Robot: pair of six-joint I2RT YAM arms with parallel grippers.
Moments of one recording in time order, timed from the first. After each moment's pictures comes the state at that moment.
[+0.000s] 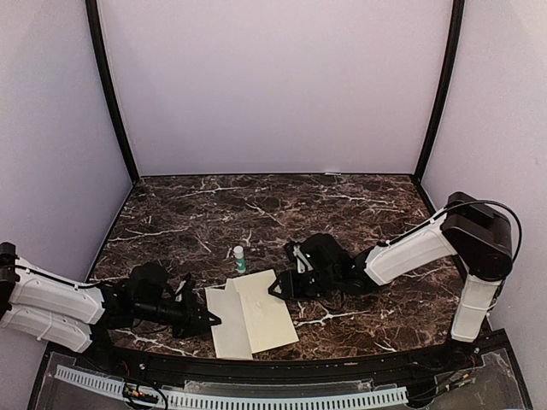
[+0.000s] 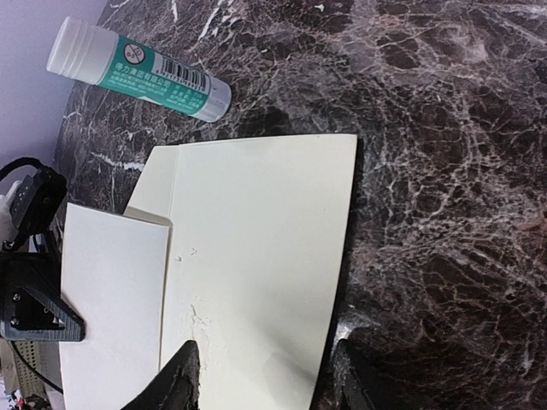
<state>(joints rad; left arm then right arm) -0.87 1.14 0.16 0.34 0.42 -1.44 1.02 1.84 0.86 0.24 -0.19 0.79</state>
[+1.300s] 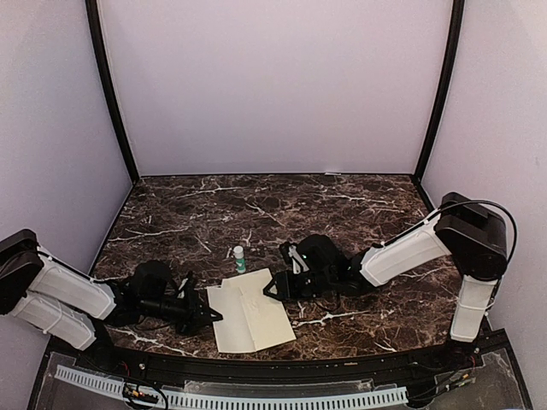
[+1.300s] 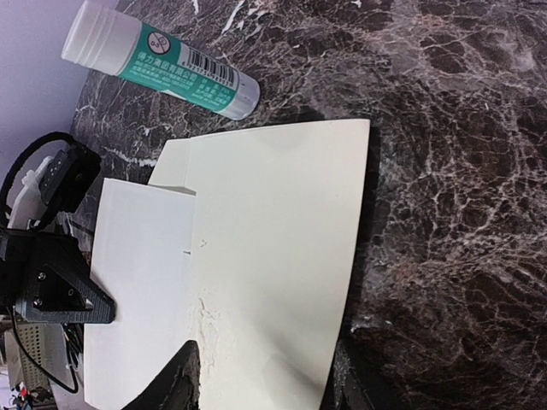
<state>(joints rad) -0.78 1.32 0.16 0.50 0.48 -1.40 1.03 1.87 0.88 0.28 -0.21 0.79</state>
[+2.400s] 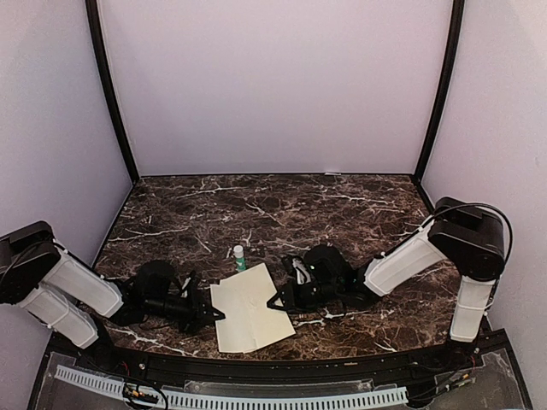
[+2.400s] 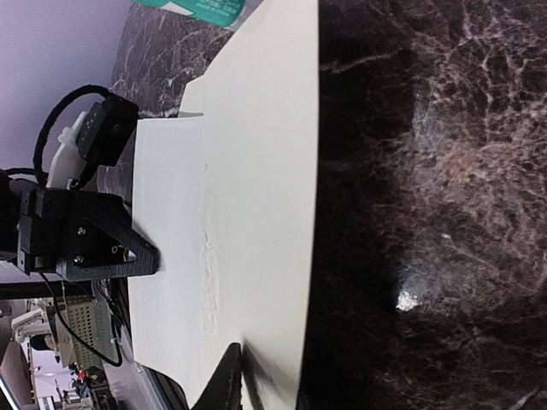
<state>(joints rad) -0.77 1.44 0.17 0.61 0.49 -1.38 1.04 1.89 0.77 0.45 -0.36 0.94</state>
